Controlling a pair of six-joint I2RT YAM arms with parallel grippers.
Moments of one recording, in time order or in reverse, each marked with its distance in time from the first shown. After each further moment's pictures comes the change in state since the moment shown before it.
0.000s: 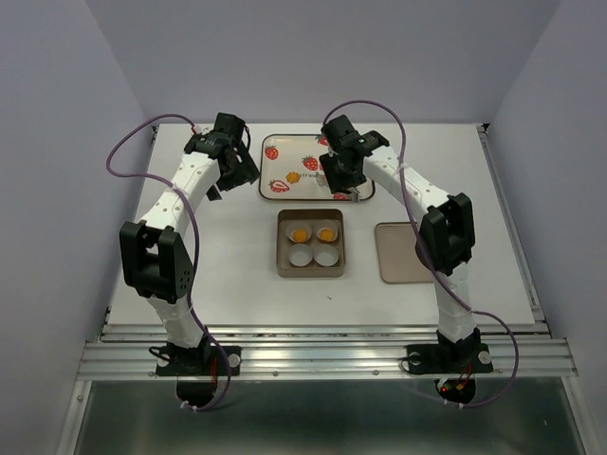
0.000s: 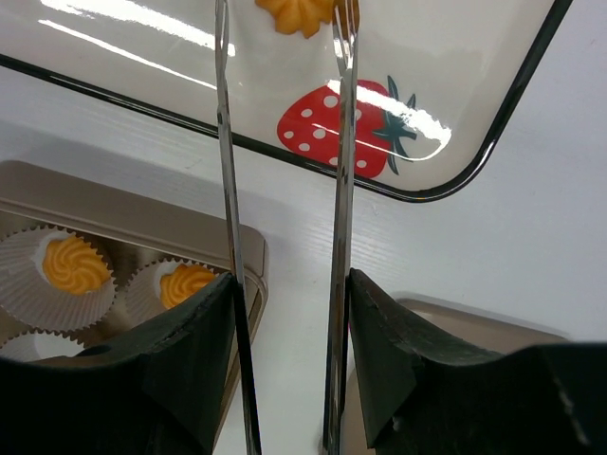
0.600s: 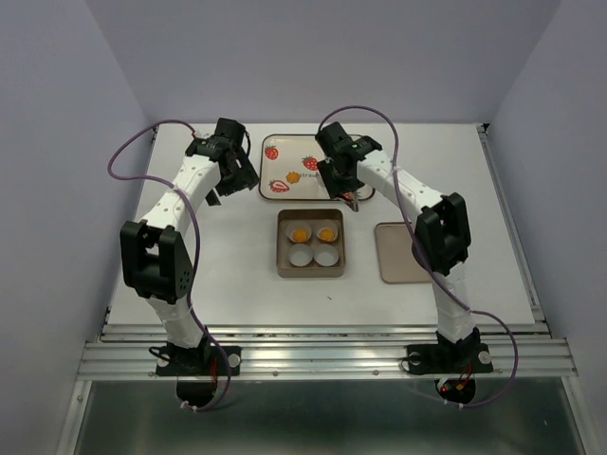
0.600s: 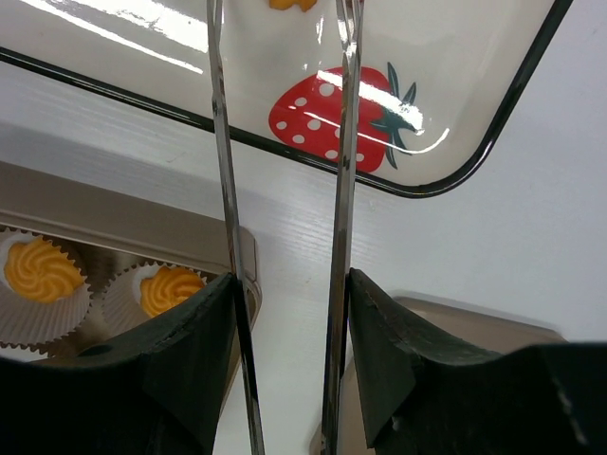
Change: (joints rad) left arm 0.002 -0.004 -0.047 0.005 -0.005 0.000; right arm 0.029 0.016 -0.025 0.002 0.067 -0.018
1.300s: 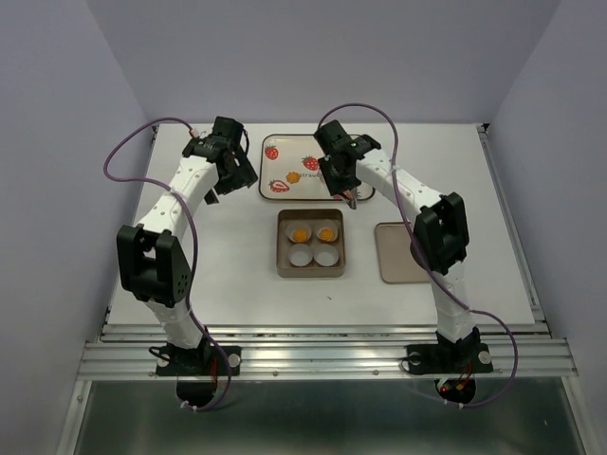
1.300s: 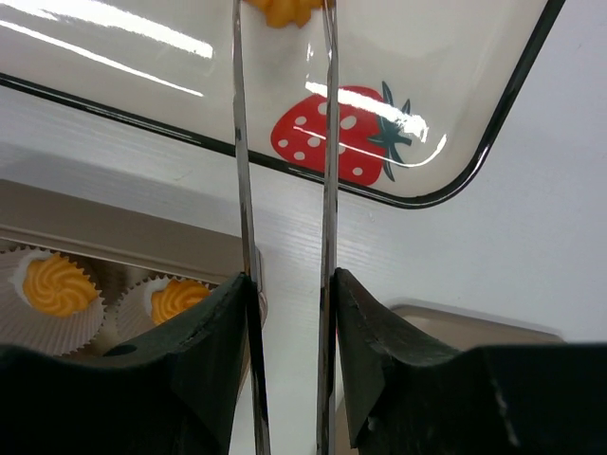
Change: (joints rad) left arm 0.000 -0.029 0.000 0.000 -0.014 0.000; right arm 0.003 0.018 0.020 0.002 0.012 0.016
